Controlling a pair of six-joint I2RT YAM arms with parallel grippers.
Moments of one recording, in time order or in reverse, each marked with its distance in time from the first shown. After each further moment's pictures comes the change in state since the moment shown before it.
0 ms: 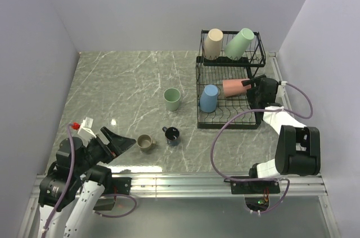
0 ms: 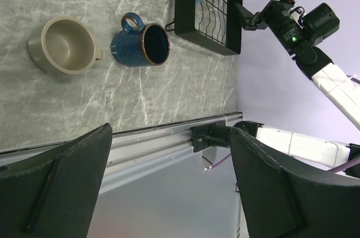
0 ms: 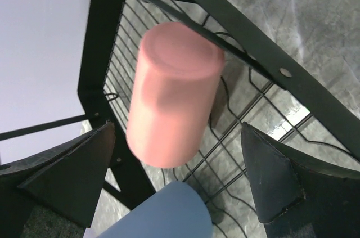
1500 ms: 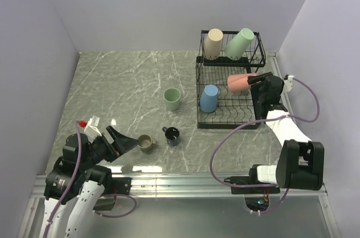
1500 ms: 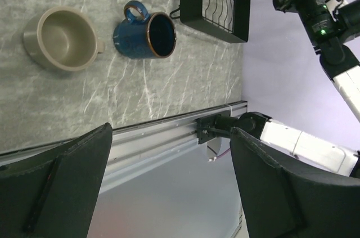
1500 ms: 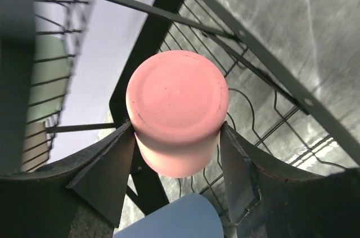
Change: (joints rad) left arm 0.000 0.022 -0.072 0.040 0.053 0.024; right arm 0.000 -0.116 -0.016 0.063 0.058 -0.079
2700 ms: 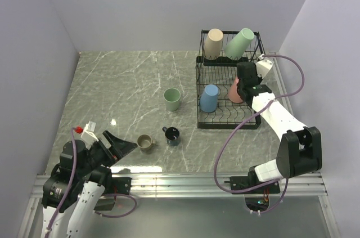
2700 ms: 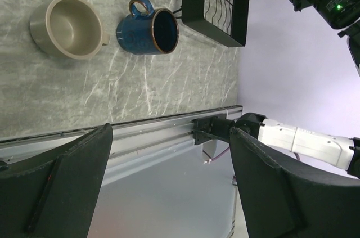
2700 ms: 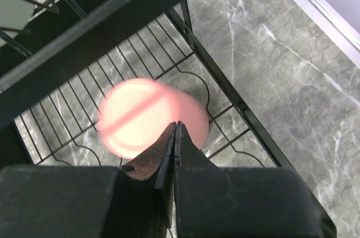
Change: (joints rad) left arm 0.000 -0.081 0.006 -0.066 -0.026 -0.053; right arm 0.310 0.119 0.342 -0.467 0.541 -0.443
